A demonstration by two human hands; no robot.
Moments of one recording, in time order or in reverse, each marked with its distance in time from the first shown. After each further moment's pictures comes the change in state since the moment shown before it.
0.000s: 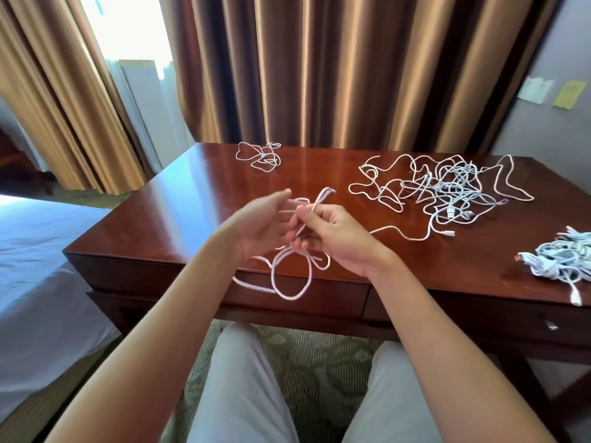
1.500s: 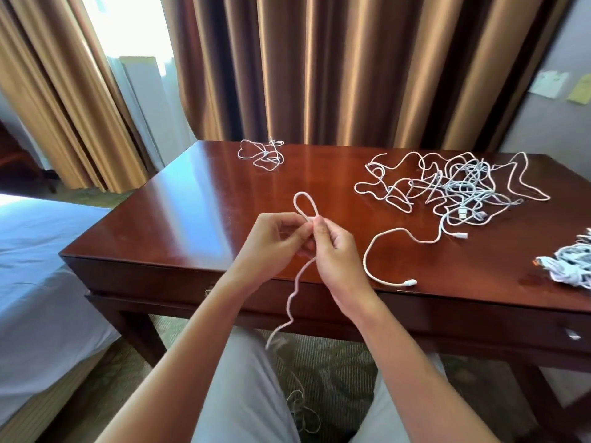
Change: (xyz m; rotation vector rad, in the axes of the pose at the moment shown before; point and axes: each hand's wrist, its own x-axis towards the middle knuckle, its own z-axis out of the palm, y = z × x) left_hand -0.025 -0.036 0.014 0.536 0.166 0.588; right_hand -0.006 0.040 0.030 -0.041 0.419 -0.199
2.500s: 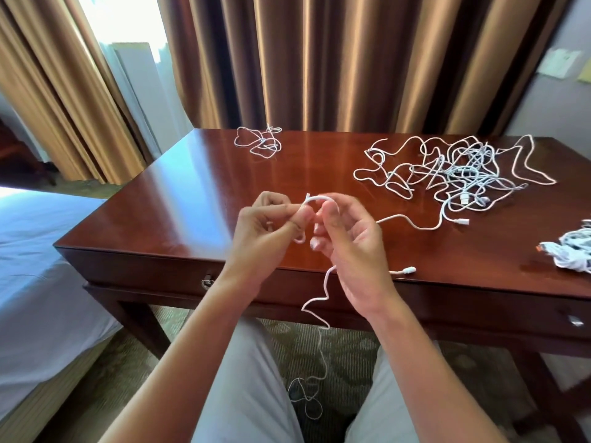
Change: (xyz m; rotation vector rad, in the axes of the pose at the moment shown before) left_hand -0.018 0.004 0.008 -0.101 0.201 0.068; right_hand -0.021 -0.019 -0.022 0.252 -0.049 -0.056
